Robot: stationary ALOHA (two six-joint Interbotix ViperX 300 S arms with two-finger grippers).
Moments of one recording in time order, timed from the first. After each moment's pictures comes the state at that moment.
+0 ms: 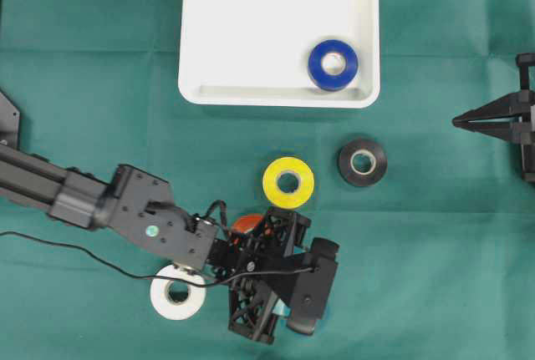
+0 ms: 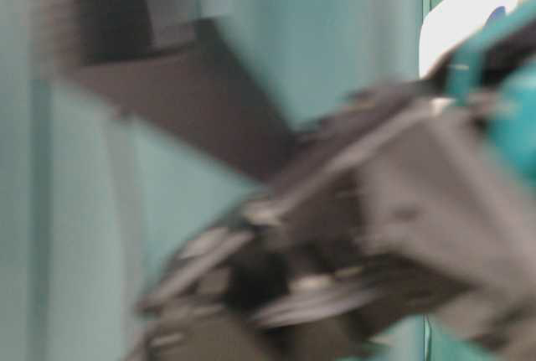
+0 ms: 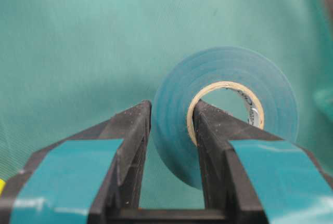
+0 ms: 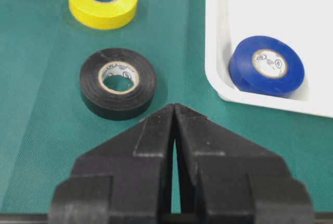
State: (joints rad) left arm -0.36 0.33 0.17 -0.02 0.26 -0.03; right arm -0.03 -1.16 1.44 -0.05 0.10 0.03
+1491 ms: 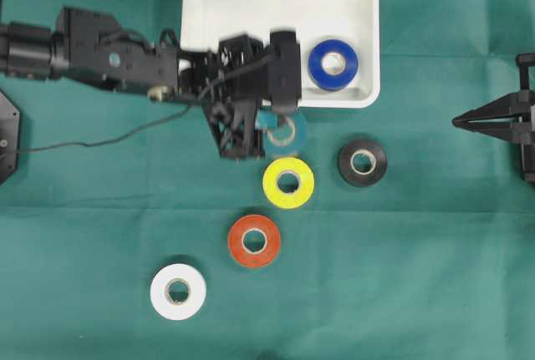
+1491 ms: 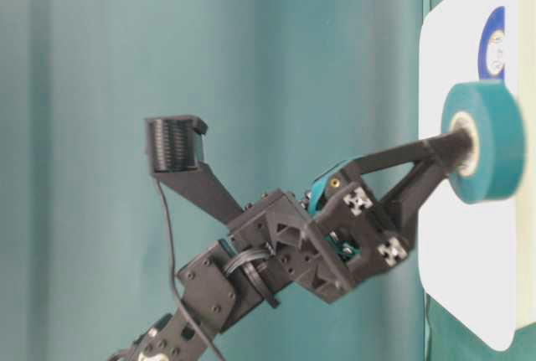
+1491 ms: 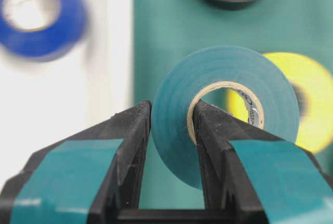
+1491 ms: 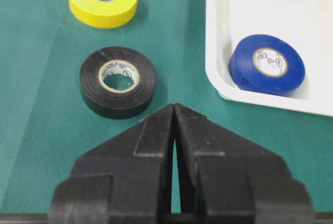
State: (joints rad) left arm 0.10 0.12 0.40 -0.02 0.30 0.09; right arm -0.03 -1.16 1.44 -0.05 0.10 0.02
